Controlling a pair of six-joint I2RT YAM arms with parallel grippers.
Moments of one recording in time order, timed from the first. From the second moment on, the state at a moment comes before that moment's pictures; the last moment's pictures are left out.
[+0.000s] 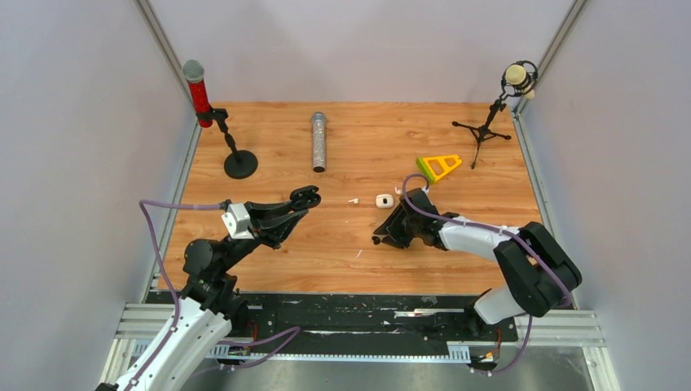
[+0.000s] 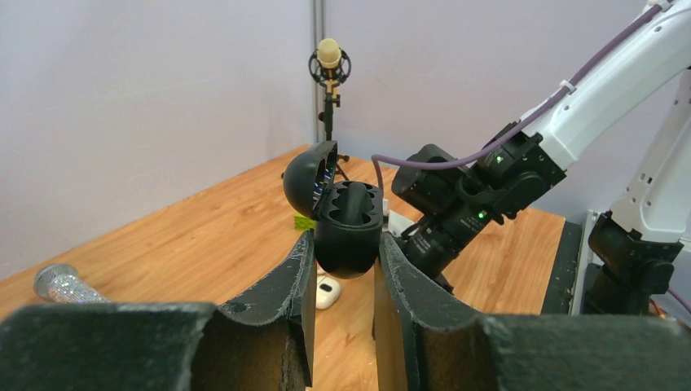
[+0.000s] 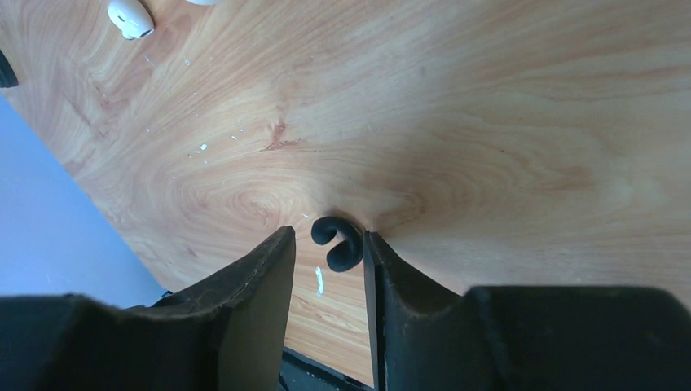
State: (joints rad) left arm -0.45 0.37 0.31 0.49 0.50 -0.23; right arm 0.61 1.50 0.62 -0.03 -0.11 1.28
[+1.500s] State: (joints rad) left arm -0.45 0.37 0.31 0.49 0.50 -0.22; right arm 0.60 1.82 1.08 -0.39 -0.48 -0.02
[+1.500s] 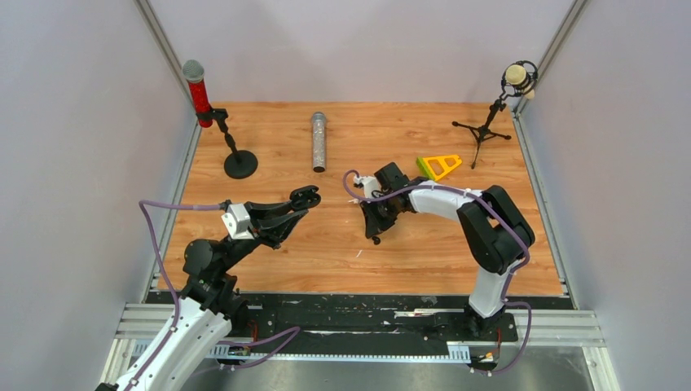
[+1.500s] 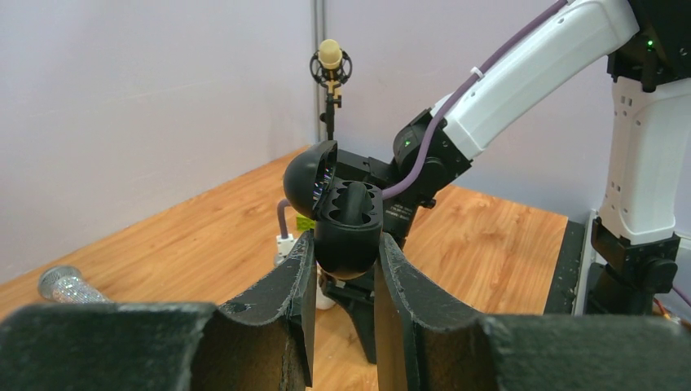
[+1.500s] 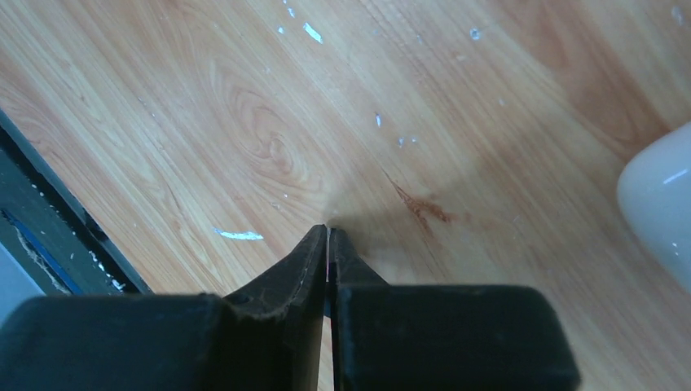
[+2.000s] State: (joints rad) left arm -0.45 0.37 0.31 0.49 0.50 -0.22; right arm 0.51 1.78 1.02 -0.41 -0.47 0.10
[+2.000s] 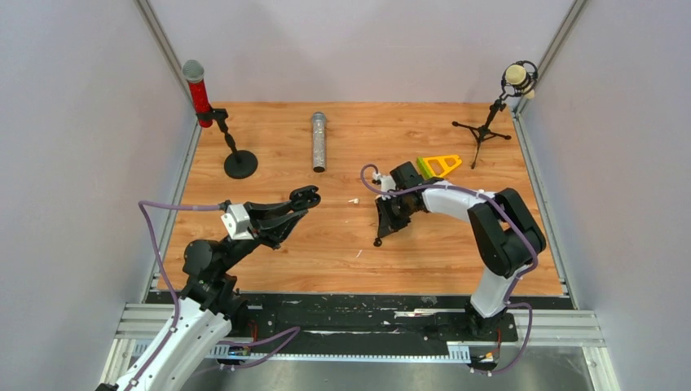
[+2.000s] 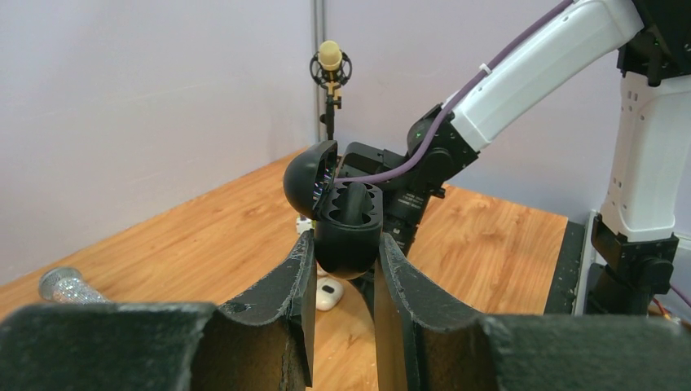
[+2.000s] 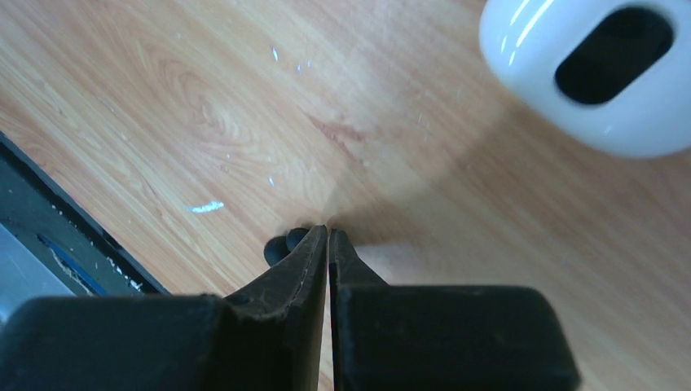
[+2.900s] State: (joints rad) left arm -0.45 0.37 0.31 0.49 0.50 -0.22; right arm 0.75 1.36 0.87 -0.41 -0.32 -0.08
